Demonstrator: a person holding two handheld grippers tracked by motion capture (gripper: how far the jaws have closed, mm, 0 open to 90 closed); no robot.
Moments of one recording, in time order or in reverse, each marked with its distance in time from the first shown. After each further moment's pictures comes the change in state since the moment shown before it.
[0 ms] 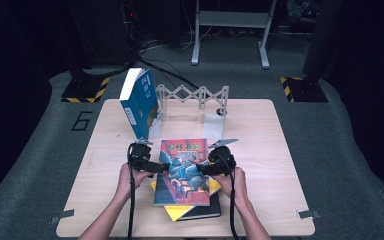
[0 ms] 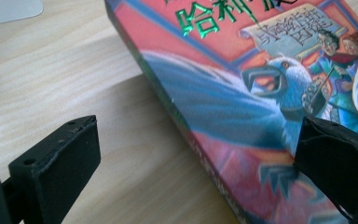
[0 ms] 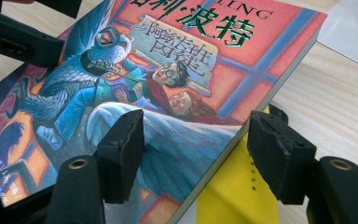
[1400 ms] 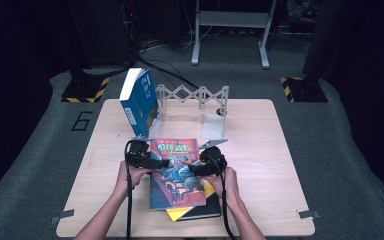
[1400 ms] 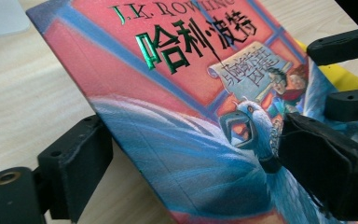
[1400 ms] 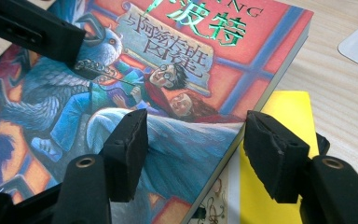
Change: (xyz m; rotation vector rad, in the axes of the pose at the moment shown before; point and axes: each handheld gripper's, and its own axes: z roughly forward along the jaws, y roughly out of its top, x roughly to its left) left arm 0.000 0.009 -0.013 -0.034 -0.066 0.002; right arm 0.020 0.009 0.013 -0.001 -0.003 -0.046
